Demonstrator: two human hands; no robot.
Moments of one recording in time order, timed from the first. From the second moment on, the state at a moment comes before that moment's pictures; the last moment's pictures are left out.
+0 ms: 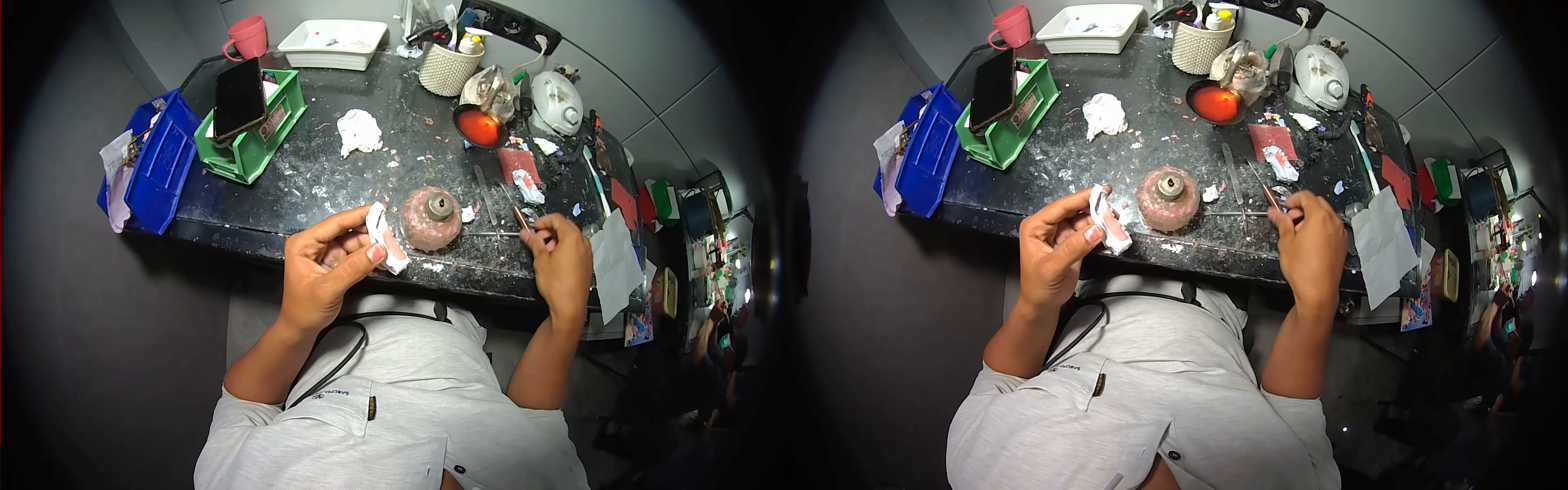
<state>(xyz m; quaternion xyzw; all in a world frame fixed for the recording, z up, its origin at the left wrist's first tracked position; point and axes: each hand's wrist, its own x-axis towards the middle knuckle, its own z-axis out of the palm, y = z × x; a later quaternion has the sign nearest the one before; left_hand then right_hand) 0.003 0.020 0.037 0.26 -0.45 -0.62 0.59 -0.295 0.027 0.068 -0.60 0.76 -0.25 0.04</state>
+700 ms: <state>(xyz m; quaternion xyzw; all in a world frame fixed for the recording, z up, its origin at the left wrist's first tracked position) 0.008 0.012 0.022 0.29 -0.40 -0.65 0.58 -0.270 -0.022 0.082 -0.58 0.42 -0.67 0.20</state>
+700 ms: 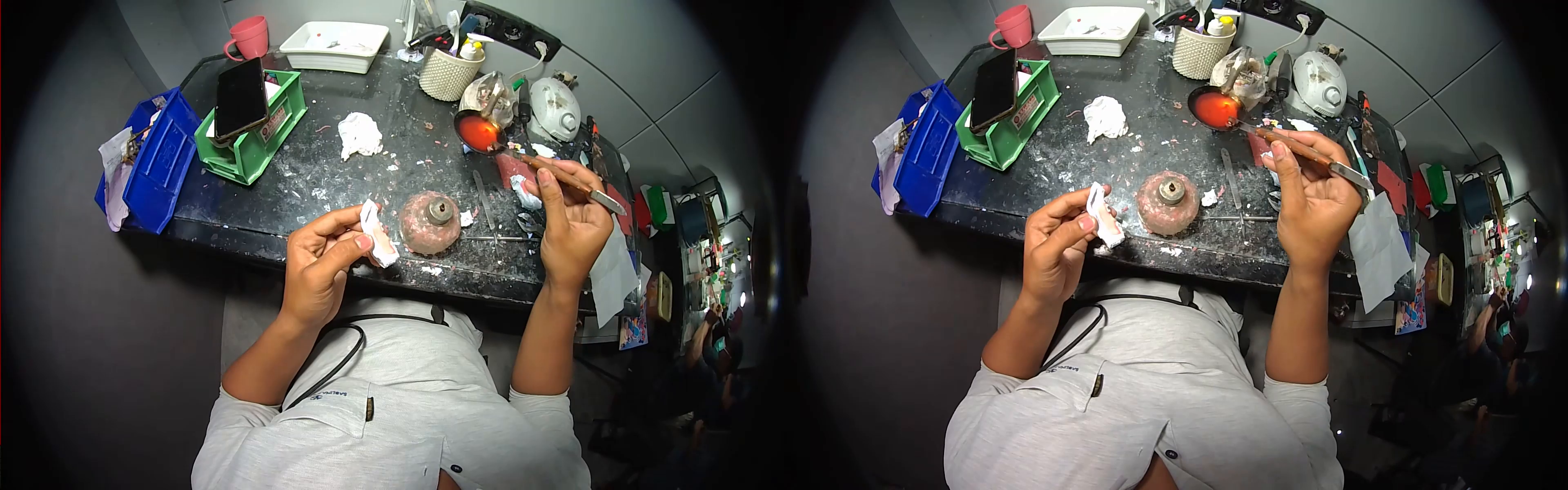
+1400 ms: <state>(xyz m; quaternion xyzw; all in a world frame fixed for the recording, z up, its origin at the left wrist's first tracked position) 0.003 0.015 0.030 0.27 -0.39 -0.69 0.55 -0.257 0.013 0.082 -0.58 0.40 -0.64 0.33</state>
